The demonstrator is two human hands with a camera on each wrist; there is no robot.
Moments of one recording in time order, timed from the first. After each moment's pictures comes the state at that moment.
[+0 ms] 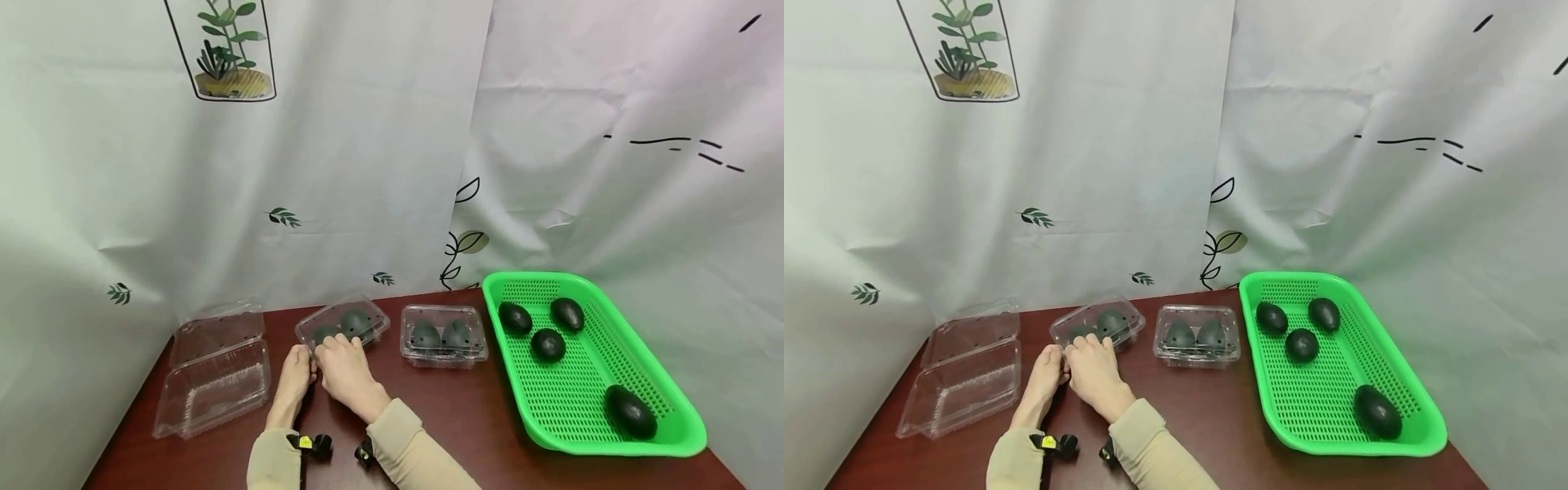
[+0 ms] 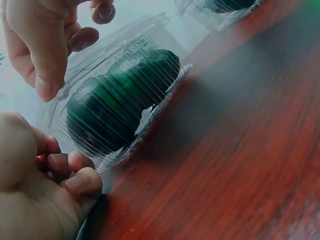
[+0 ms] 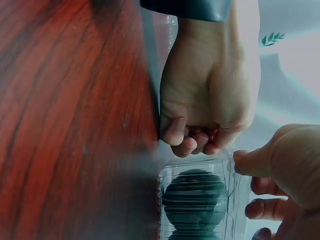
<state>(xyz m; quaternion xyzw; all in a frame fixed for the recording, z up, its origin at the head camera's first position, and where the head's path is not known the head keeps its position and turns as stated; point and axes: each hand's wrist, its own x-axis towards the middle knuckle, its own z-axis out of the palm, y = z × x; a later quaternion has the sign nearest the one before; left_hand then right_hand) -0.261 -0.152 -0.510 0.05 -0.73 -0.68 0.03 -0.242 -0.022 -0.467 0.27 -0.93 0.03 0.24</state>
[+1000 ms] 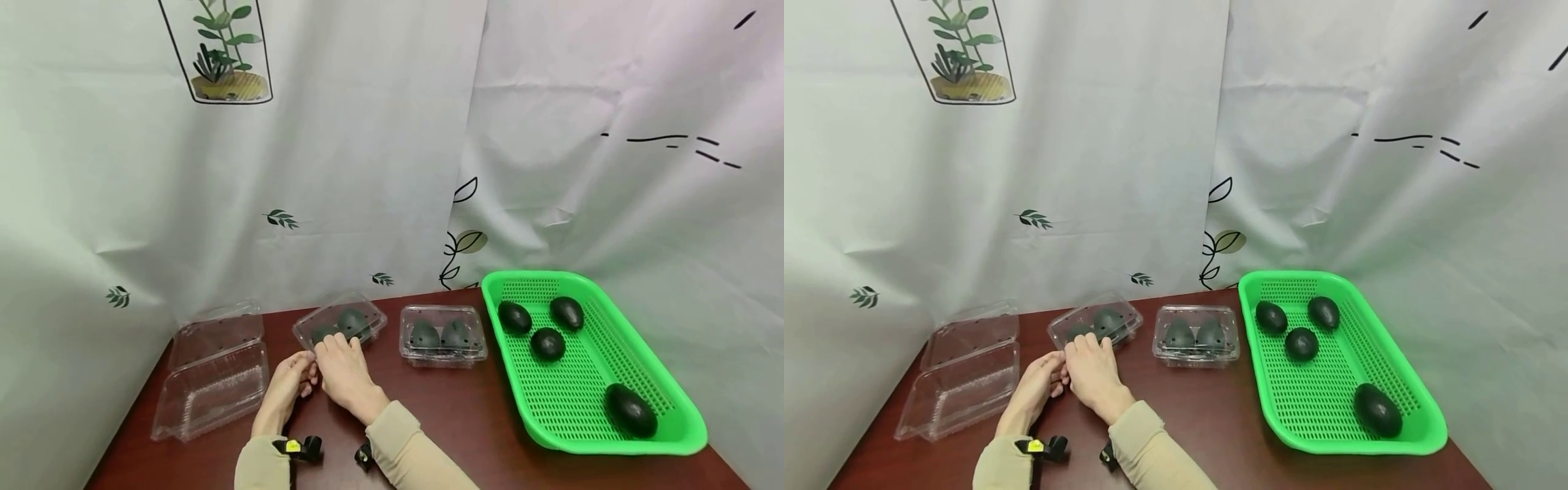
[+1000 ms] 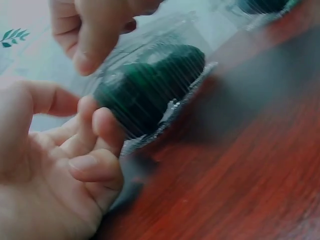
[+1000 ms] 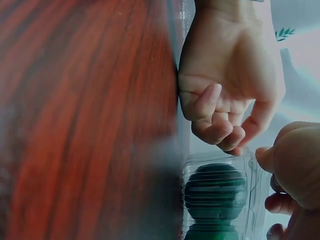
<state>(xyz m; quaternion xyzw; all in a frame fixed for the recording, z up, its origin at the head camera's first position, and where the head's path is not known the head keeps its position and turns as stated) -0.251 -0.167 -0.506 0.04 -0.68 -0.73 -0.05 -0.246 -0.025 -0.477 0.26 -0.93 0.01 0.25</state>
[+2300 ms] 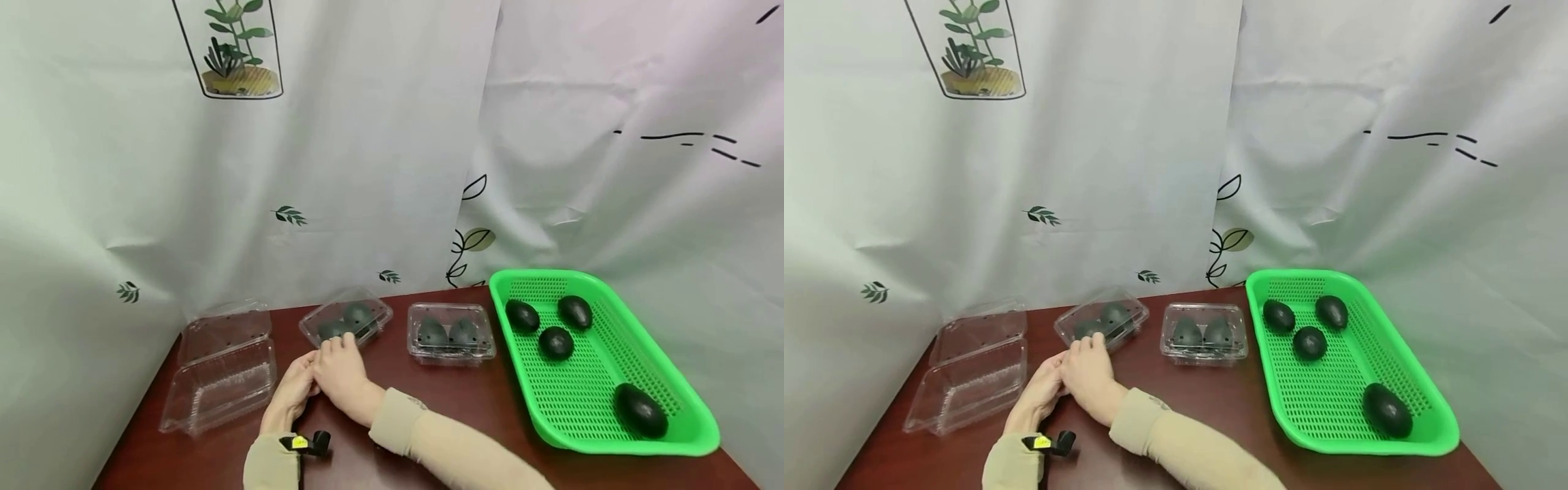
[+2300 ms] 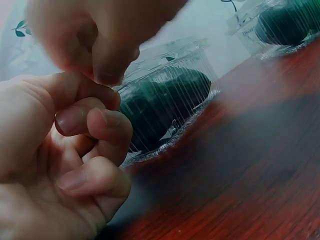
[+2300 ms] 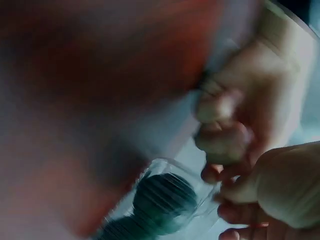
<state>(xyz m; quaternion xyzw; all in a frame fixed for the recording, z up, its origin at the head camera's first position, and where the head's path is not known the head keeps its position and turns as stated) -0.248 -0.169 -0.511 -0.04 -0.66 -0.75 -0.08 -0.234 -0.043 -0.461 0.27 -0.90 -0.22 0.24</state>
